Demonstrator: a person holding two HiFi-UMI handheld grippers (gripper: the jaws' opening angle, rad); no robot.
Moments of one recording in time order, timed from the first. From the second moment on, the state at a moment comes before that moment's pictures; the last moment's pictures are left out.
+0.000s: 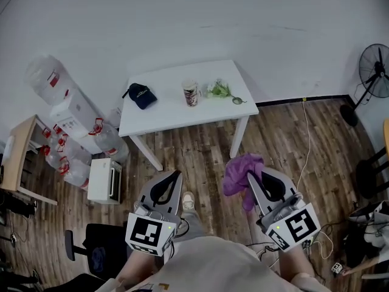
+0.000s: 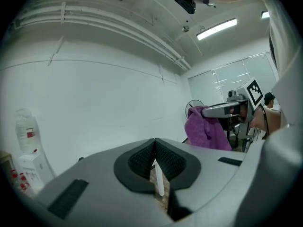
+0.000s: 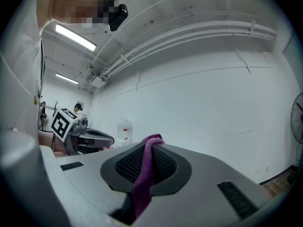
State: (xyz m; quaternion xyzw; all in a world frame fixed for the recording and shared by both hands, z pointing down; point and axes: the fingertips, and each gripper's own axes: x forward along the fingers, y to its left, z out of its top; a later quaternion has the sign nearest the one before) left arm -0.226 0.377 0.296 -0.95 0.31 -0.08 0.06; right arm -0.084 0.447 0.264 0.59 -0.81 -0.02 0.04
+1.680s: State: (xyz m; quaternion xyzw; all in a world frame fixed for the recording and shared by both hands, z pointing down) left arm -0.191 -0.077 0.314 -0.94 0.32 -0.09 0.03; right arm -0.028 -0.018 0.300 0.60 -0.79 0.06 0.11
